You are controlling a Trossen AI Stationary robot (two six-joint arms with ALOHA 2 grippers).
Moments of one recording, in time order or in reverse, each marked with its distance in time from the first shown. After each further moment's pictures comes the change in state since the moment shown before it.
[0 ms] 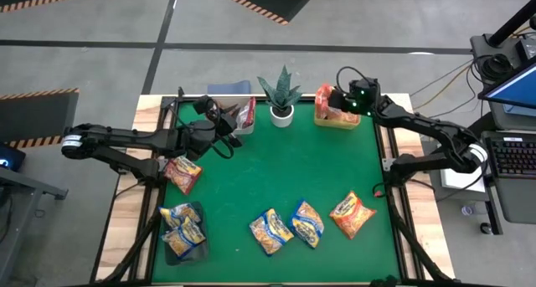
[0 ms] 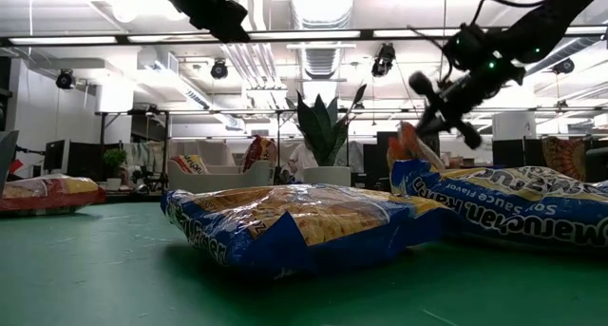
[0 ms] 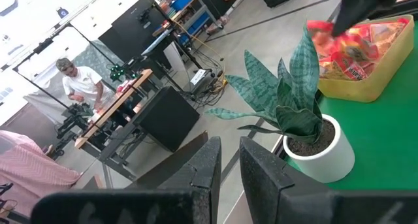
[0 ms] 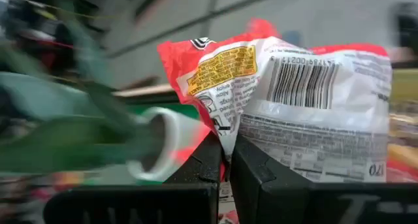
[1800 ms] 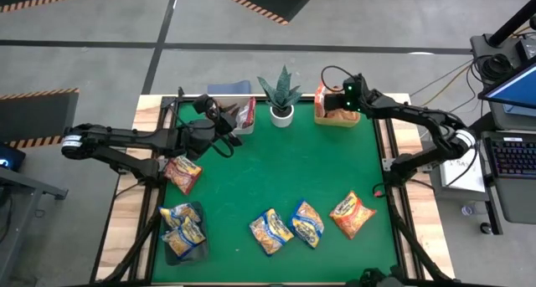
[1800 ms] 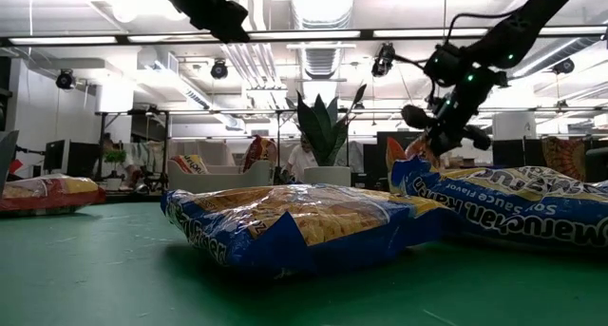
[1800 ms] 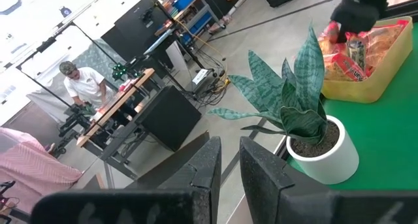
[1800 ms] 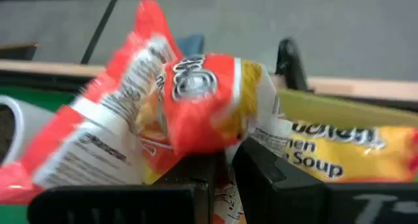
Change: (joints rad) left arm 0.007 0.000 0.000 0.009 0.000 0.004; right arm 0.004 0.173 0.127 -0.209 0.289 -0.294
